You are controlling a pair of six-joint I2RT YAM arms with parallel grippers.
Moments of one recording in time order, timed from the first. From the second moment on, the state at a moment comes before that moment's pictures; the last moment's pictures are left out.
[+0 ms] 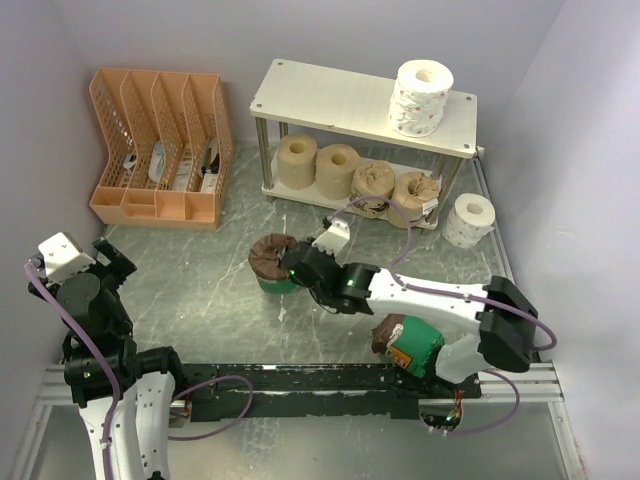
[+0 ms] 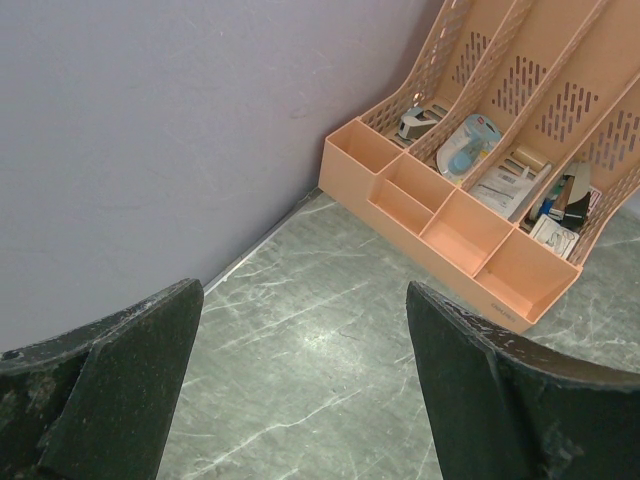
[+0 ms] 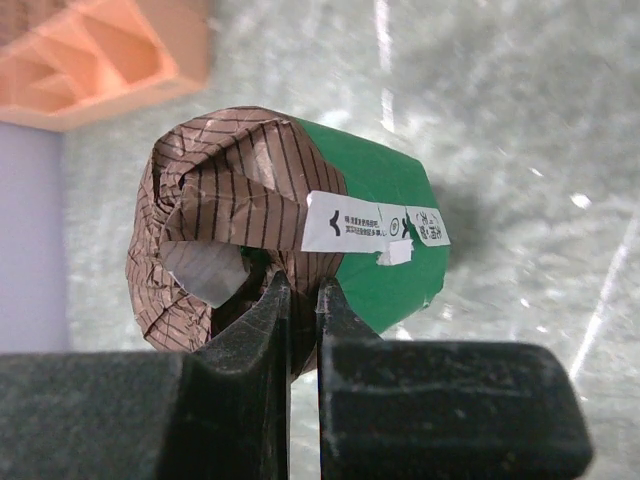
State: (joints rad) left arm 0.20 0.30 0.79 -0.59 -0.47 -0.18; right arm 1.14 1.48 0.99 -0.26 0.63 1.20
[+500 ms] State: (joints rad) left arm 0.20 0.30 0.79 -0.59 -0.47 -0.18; right arm 0.98 1.47 1.52 -0.25 0.64 0.88
